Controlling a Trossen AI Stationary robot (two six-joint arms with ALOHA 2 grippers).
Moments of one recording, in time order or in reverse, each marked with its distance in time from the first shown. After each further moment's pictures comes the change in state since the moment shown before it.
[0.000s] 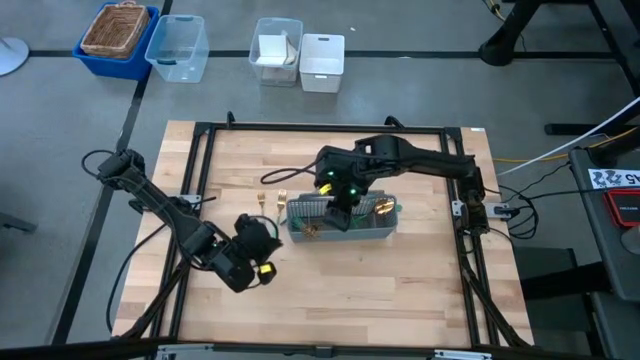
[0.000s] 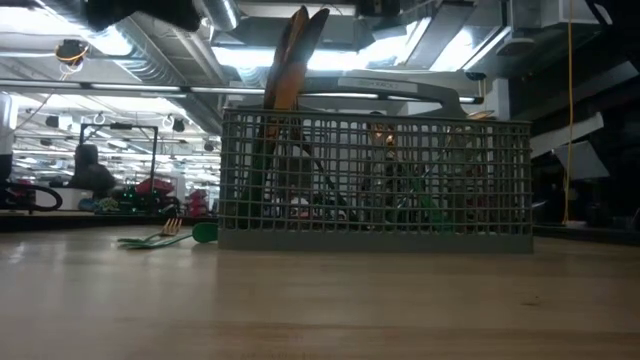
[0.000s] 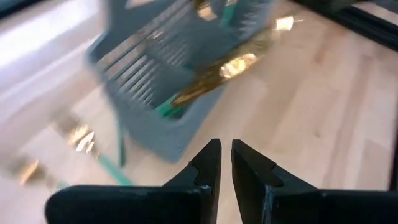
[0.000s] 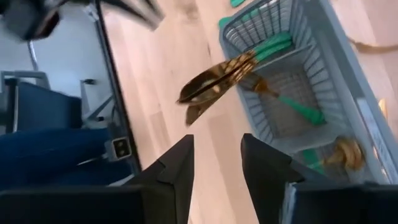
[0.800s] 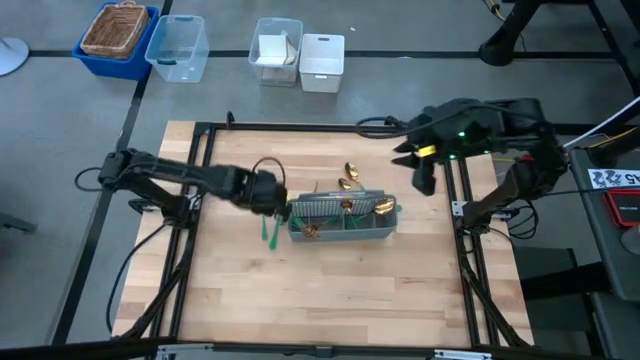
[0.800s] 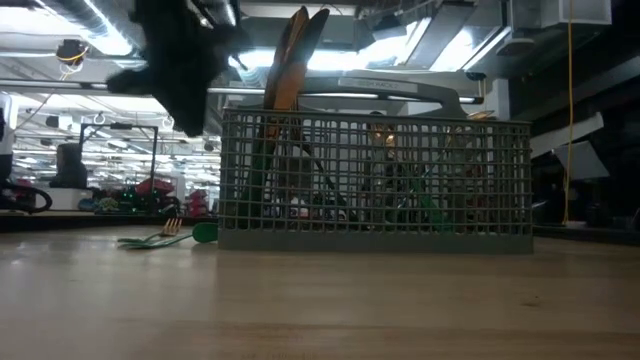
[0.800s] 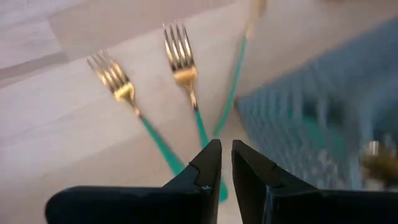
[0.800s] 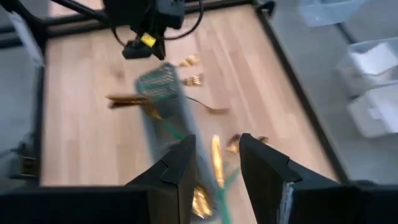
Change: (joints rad) left arm 0.596 0.002 -0.009 -0.241 0.566 -0.145; right arm -0.001 -0.455 0.004 -0.144 0.475 -0.257
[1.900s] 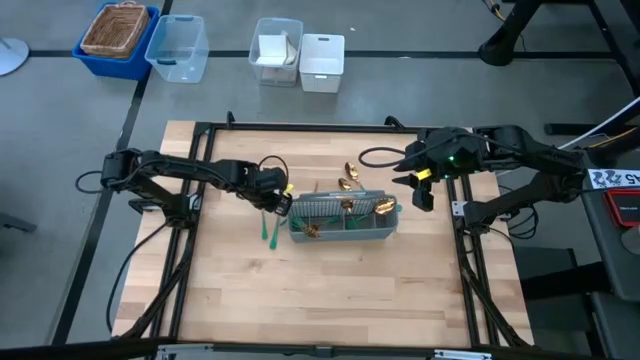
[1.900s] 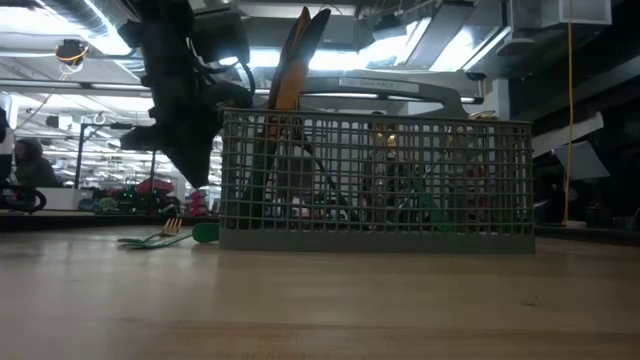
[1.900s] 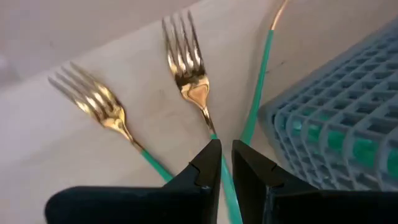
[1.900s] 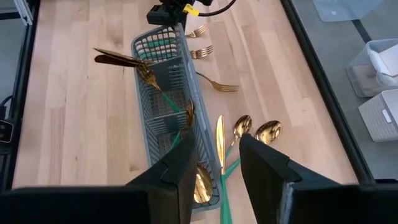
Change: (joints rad) left arm 0.180 0.012 -0.224 0.275 0.195 0.225; right arm 0.000 -0.314 -0.683 0.349 -0.044 -0.059
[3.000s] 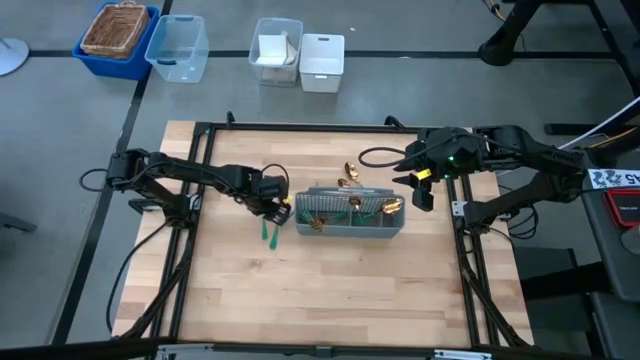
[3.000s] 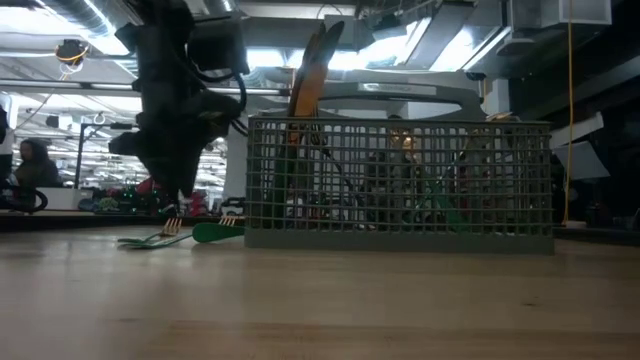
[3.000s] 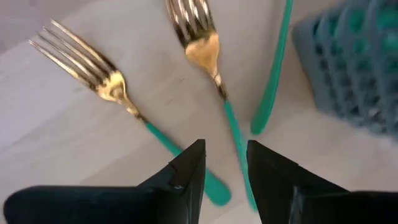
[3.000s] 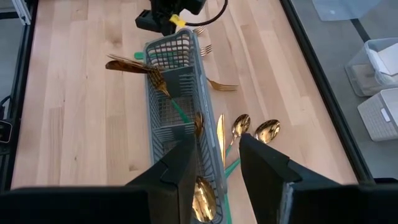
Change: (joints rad) left arm -0.030 0.044 -0.003 -0.043 0.032 0.023; right arm 0.000 0.000 0.000 -0.002 0.004 0.002
